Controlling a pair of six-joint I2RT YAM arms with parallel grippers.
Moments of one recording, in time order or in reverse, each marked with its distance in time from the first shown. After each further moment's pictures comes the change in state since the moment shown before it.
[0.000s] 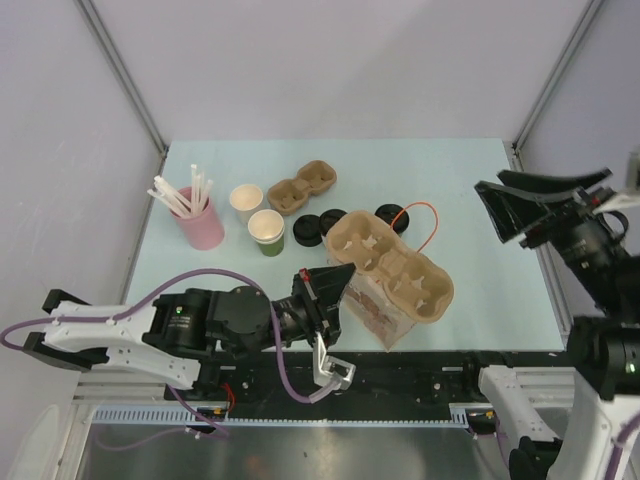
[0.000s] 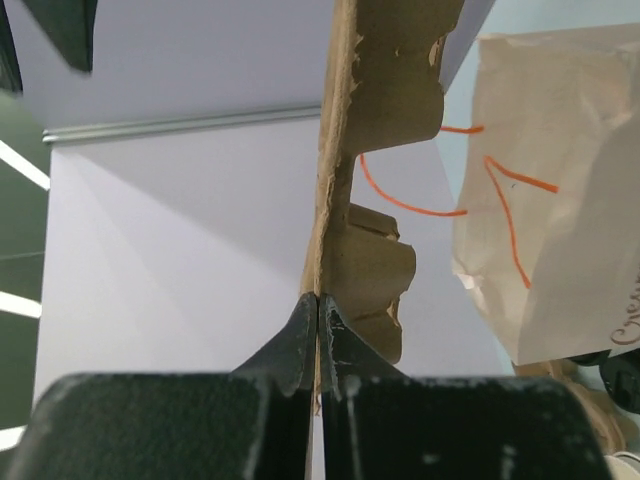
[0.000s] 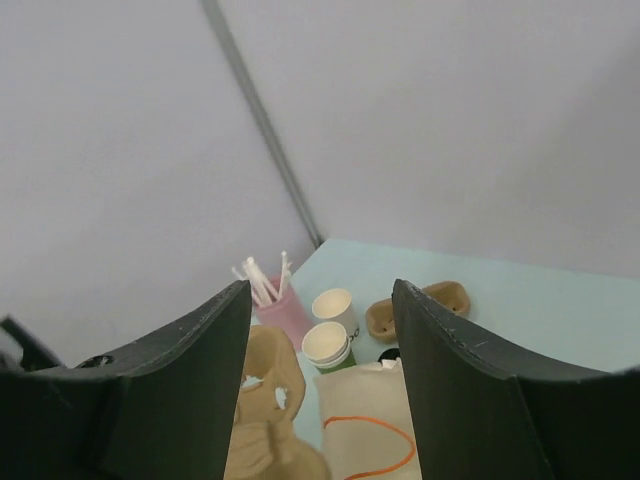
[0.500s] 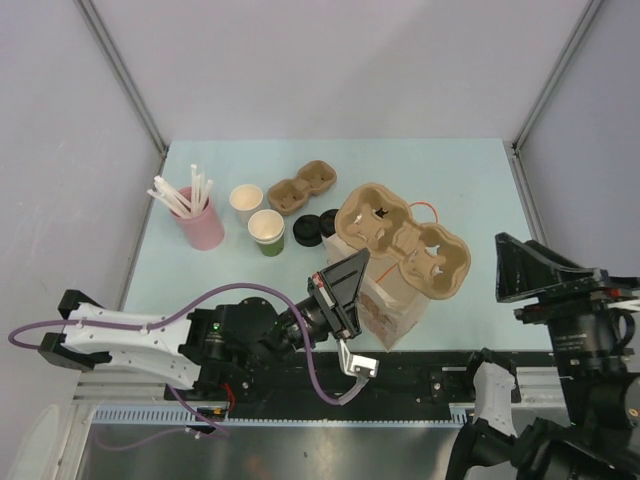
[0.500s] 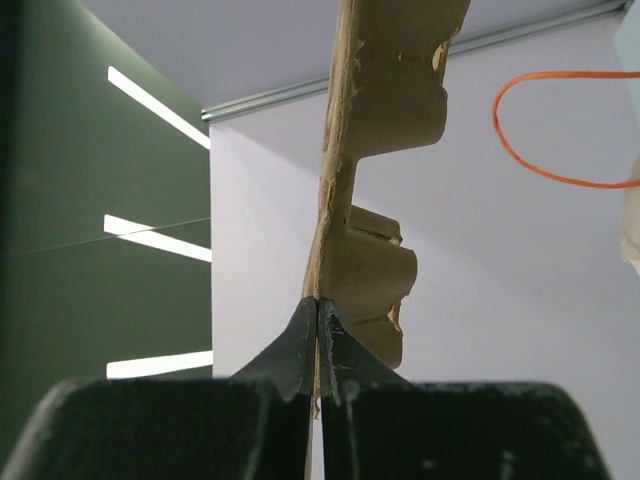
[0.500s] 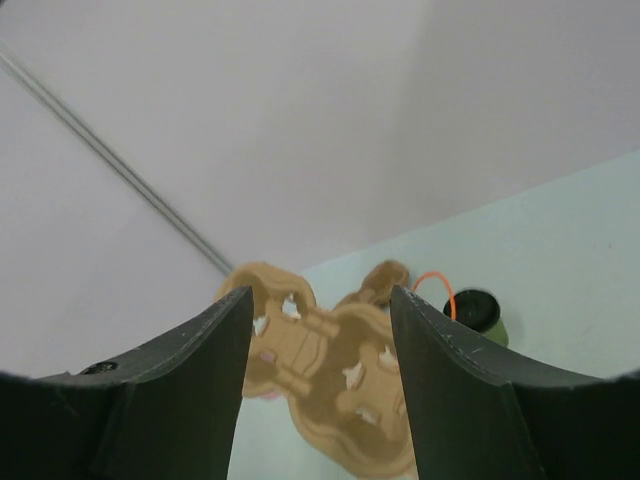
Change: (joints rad) left arm -0.004 0.021 -0.216 0.549 -0.128 0.462; right arm -0.467 -0.038 0.594 -0.748 0.105 0.159
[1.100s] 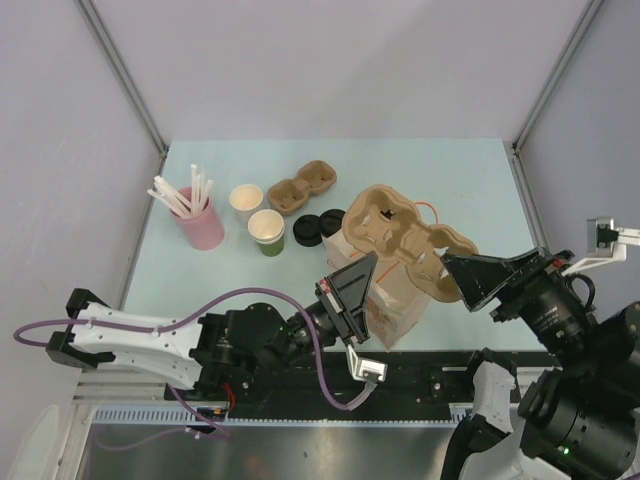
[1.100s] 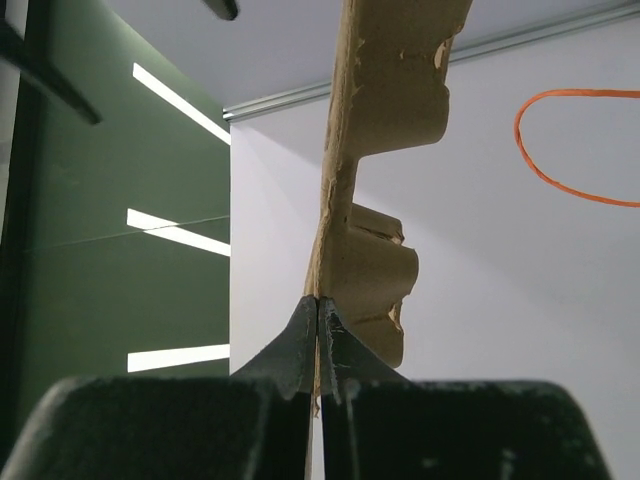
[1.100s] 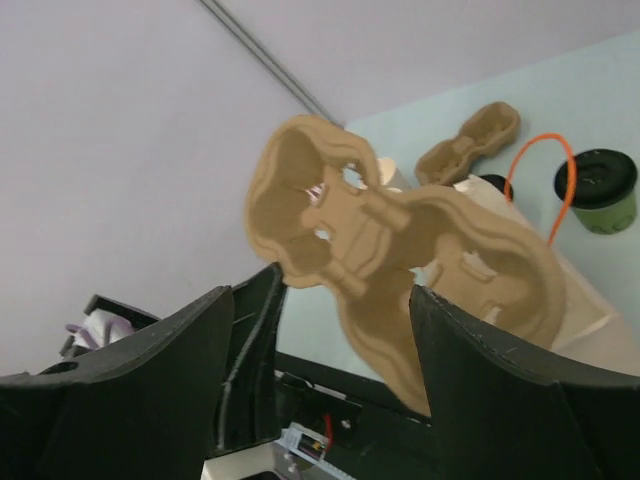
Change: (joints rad) left arm -0.021 0.037 -0.029 0.132 -0.015 0.068; right arm -0.095 -0.008 -0.136 -0.172 -0.505 -0.030
